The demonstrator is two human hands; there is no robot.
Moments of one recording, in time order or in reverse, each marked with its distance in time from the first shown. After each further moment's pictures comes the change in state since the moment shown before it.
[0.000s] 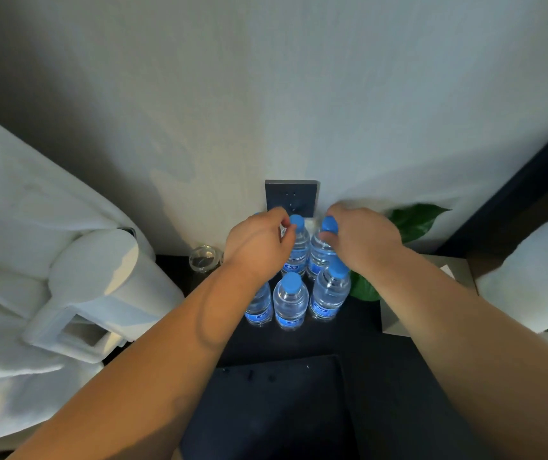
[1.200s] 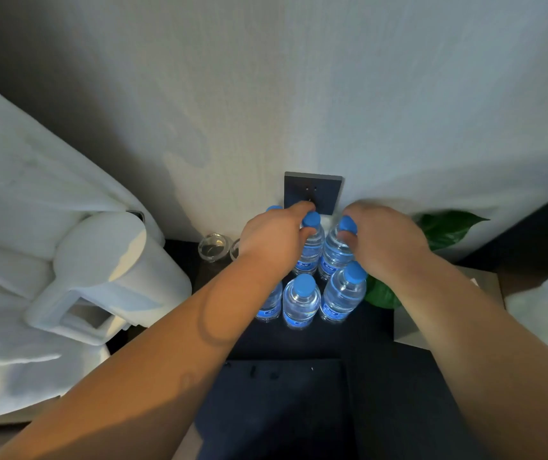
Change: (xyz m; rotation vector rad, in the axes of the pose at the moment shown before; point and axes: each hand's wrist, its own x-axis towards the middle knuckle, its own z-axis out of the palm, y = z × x) left_hand 0.009 -0.002 0.010 0.050 -0.056 0.035; right_hand 0.009 0.004 0.004 0.016 0.023 -0.078
